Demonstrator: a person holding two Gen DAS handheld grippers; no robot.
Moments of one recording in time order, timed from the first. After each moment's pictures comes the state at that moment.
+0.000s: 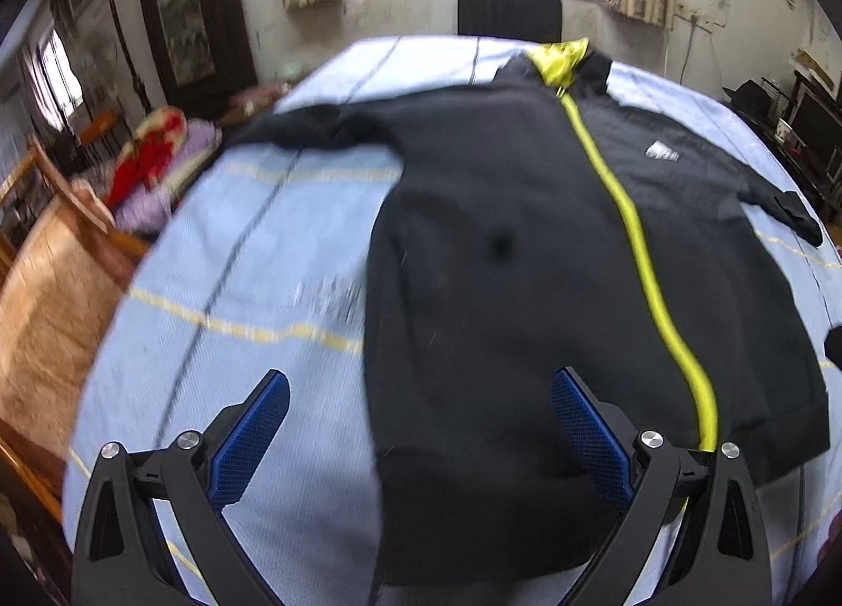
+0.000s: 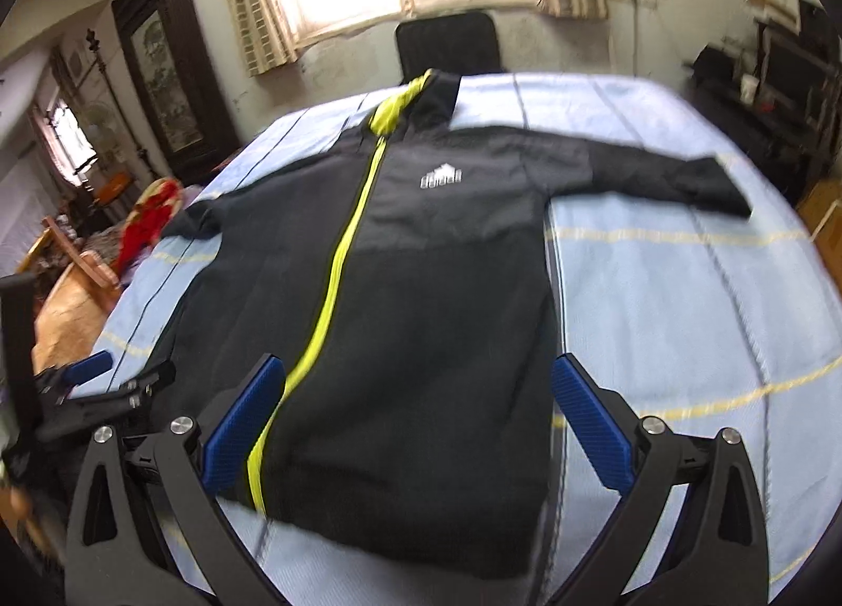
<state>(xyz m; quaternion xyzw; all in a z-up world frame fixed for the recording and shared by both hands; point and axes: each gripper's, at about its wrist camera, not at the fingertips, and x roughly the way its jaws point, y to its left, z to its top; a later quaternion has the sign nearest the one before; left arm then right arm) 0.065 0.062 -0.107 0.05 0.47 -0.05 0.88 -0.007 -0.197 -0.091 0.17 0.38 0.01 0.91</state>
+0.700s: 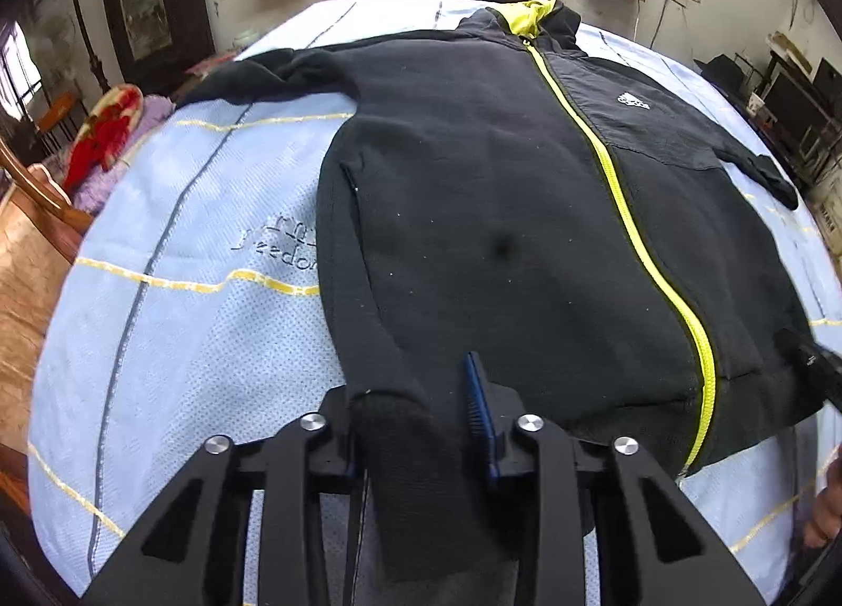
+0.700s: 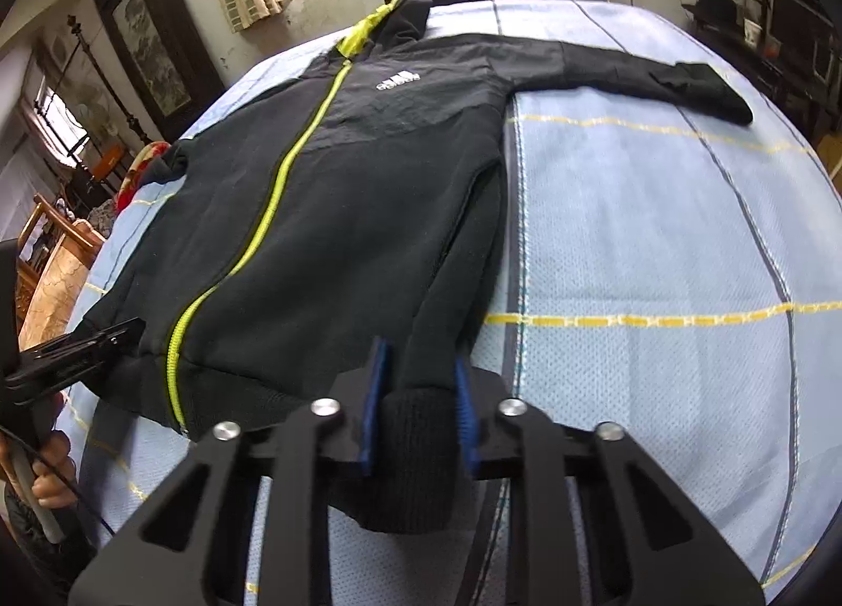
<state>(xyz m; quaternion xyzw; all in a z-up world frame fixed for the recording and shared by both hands) 0.057 0.053 -0.129 0.05 0.50 -0.10 0.86 -0.020 -0.211 -0.131 0.18 0.43 0.01 0.89</state>
